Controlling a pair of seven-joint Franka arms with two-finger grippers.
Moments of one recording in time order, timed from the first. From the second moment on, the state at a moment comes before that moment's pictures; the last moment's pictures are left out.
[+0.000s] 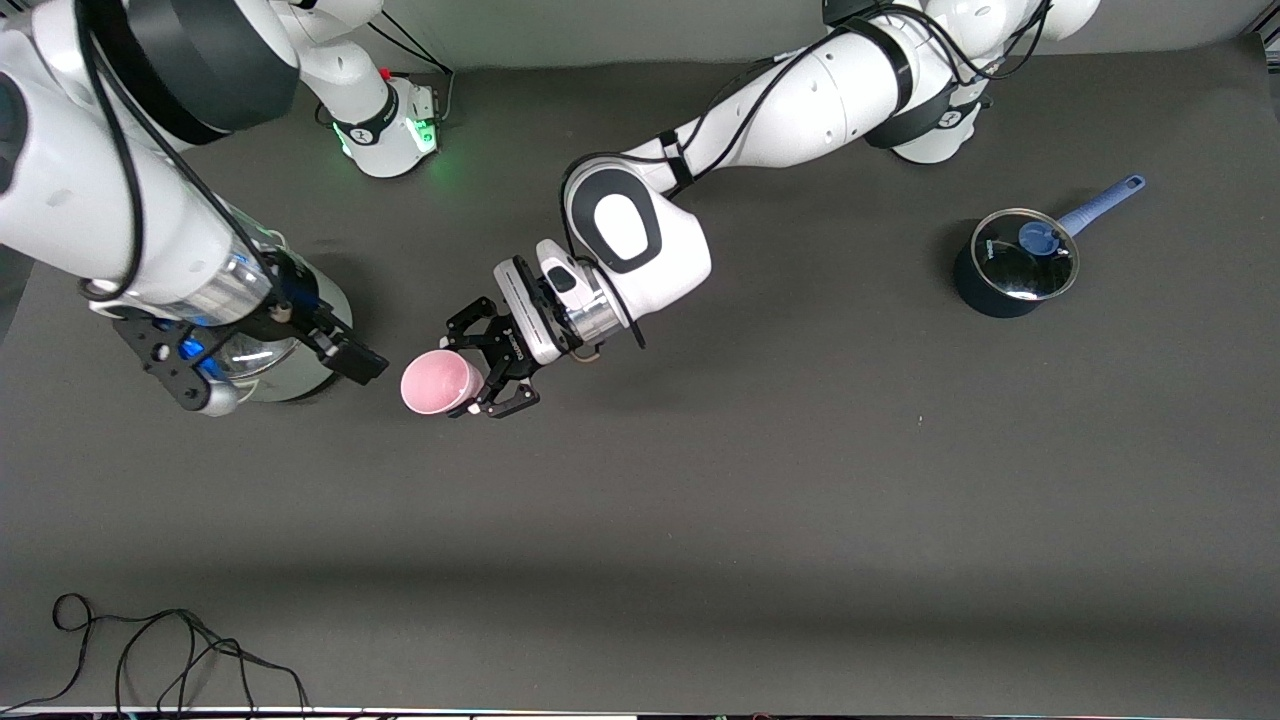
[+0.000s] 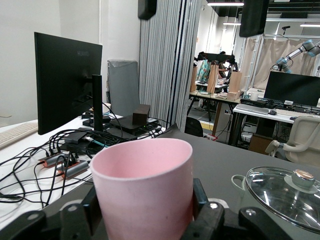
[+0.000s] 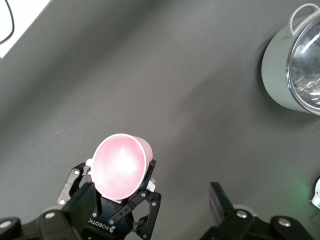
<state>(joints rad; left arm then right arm) -0.60 1.13 -0.80 -0.76 -1.63 3.18 2.23 0.39 0.40 -0.08 -1.07 0.11 1.41 1.08</state>
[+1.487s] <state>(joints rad) -0.61 1.13 -0.80 -0.76 -1.63 3.18 2.22 0.41 0.48 -0.09 -1.14 0.16 1.44 1.09</state>
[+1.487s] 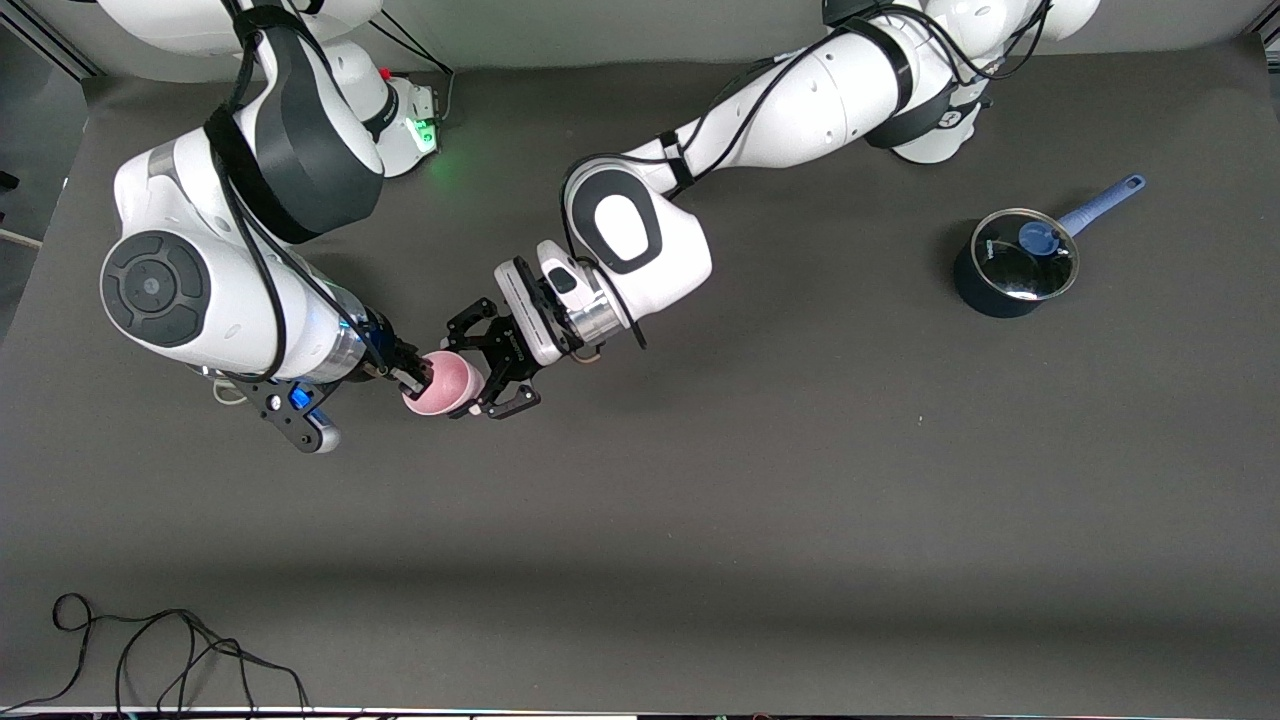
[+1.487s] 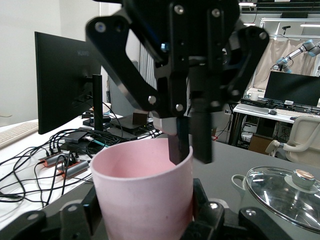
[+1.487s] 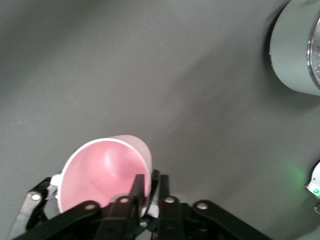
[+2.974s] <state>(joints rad) -0.41 0.98 -0.73 -1.13 -1.42 3.20 2.22 0.26 0.48 -0.11 -1.12 0.01 1.61 0.91</state>
